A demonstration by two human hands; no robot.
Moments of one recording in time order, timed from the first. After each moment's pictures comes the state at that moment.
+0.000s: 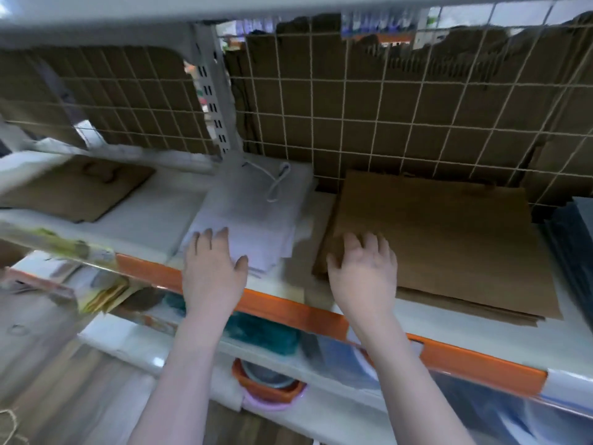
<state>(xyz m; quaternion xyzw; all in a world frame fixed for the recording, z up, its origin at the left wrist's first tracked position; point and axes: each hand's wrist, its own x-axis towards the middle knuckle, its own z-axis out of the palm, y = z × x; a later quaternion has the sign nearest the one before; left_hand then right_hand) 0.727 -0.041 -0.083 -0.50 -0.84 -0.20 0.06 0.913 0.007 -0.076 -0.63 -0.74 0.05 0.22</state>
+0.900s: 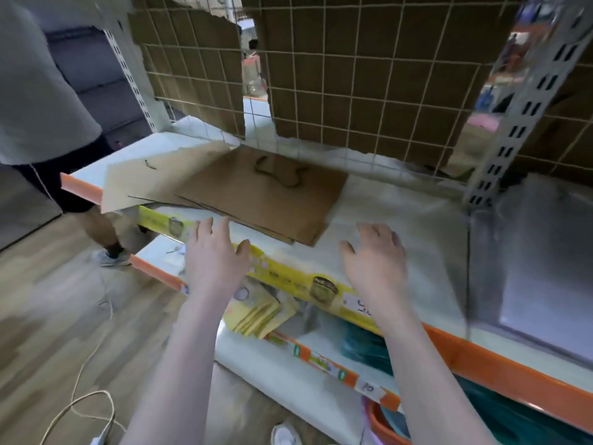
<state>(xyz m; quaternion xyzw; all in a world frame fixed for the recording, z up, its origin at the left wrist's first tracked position) 0.266 -0.083 -0.088 -0.41 -0.88 -0.22 0.04 0.447 0.008 -0.094 -0.58 -0.78 0.13 0.18</state>
